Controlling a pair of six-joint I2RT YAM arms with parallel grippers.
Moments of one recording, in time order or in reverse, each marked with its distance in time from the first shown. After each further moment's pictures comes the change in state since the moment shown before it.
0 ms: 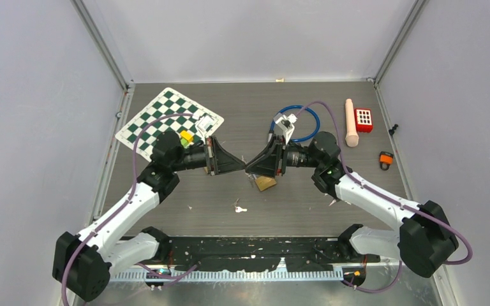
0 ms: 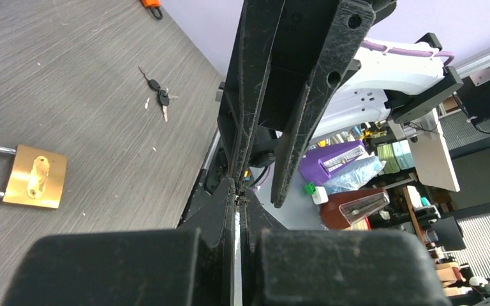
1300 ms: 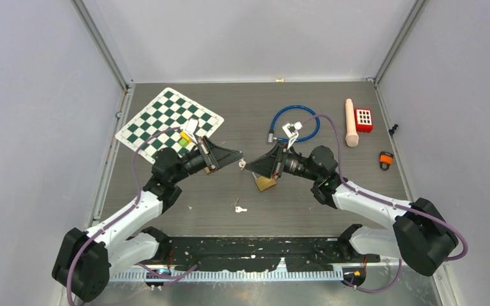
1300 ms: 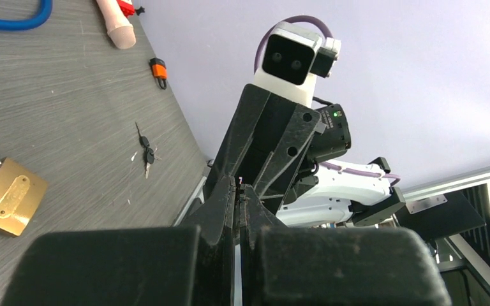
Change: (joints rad) left arm -0.011 -0.005 -0.212 0.385 -0.315 -0.410; right arm 0.034 0.011 -0.168 0.189 0.294 0.159
